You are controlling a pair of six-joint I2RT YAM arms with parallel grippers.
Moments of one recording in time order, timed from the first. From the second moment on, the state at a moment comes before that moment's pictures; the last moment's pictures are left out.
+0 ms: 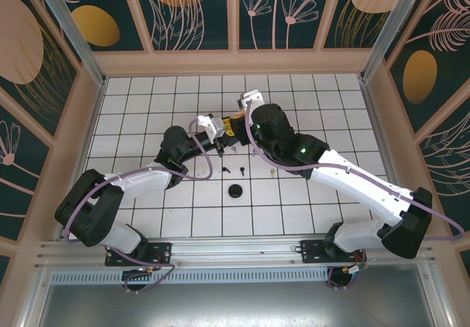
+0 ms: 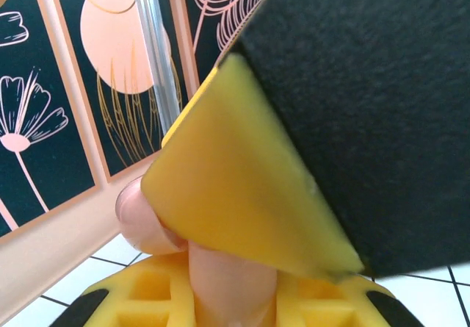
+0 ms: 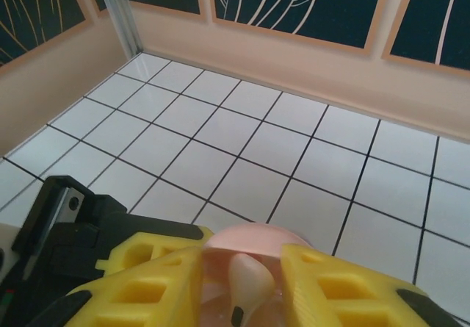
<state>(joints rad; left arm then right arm) -0.63 1.49 0.69 0.99 0.55 0.03 0.94 1.31 1.26 -0.36 0.33 0.21</state>
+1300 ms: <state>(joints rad) -0.64 1.58 0.67 1.20 0.50 -0.05 0.84 1.27 1.41 -0.47 0.31 0.46</state>
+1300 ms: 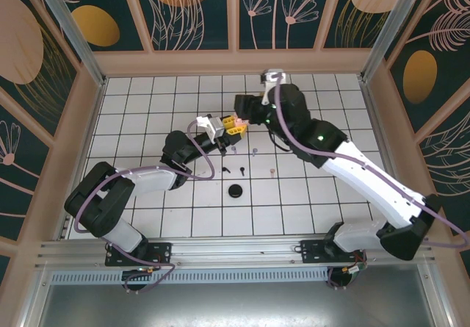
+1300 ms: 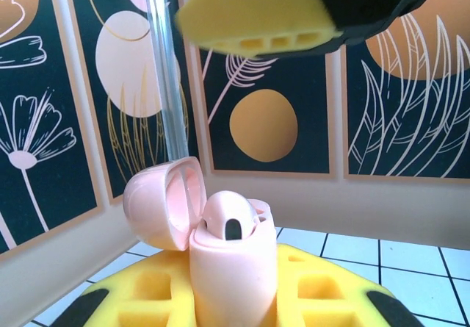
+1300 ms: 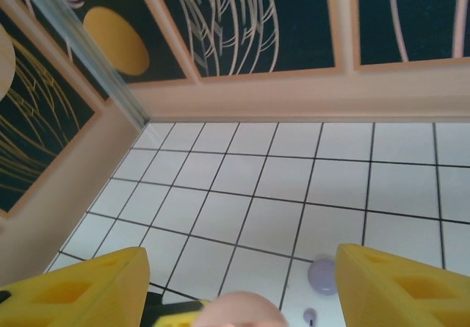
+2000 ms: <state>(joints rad) -0.64 1.53 0.56 1.27 0.41 -0.07 0.60 1.48 0.88 -0.53 0.20 0.72</state>
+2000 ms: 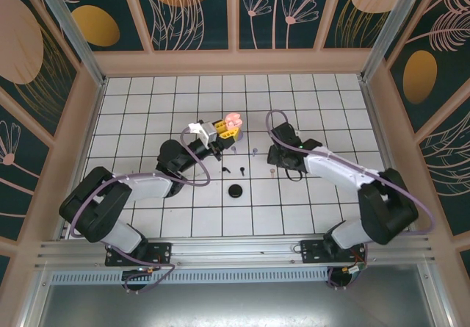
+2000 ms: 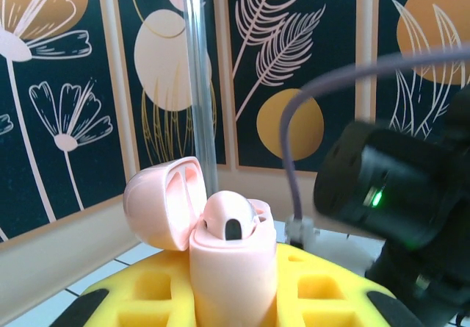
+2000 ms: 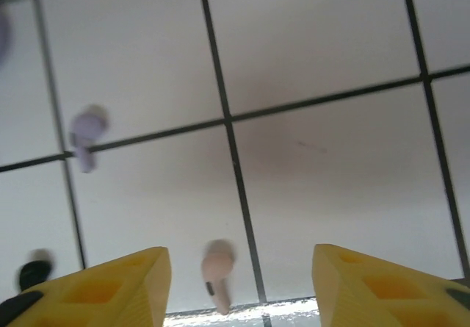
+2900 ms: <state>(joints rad) -0.64 1.51 0.53 1.33 0.41 -0.07 0.65 1.68 0.94 -0.53 0.17 0.73</state>
